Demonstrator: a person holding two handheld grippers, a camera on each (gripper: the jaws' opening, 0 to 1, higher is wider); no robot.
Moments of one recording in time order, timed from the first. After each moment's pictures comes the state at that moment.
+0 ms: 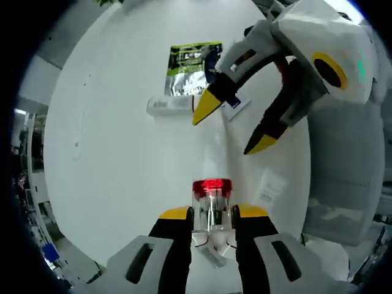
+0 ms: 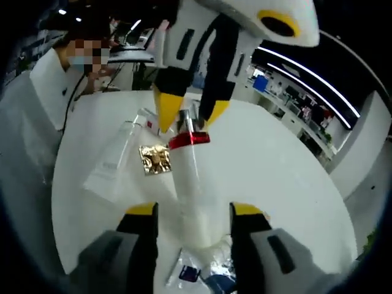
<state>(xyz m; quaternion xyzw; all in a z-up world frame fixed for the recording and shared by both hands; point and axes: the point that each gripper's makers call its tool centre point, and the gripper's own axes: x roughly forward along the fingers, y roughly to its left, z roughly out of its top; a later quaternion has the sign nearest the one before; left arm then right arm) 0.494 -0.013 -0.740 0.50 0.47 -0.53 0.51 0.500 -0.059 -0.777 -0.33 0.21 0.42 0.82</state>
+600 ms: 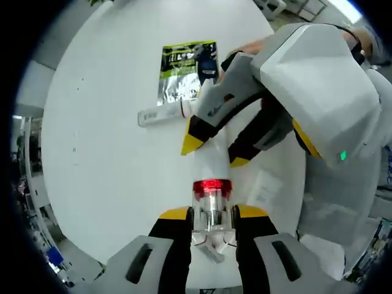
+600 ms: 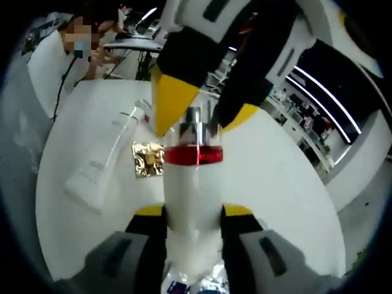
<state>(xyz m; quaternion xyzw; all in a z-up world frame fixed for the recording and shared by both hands) 0.501 -0.023 -0.736 0.51 0.48 -0.52 0.49 0.513 -0.049 -0.782 -0.35 0.19 0.42 0.81</state>
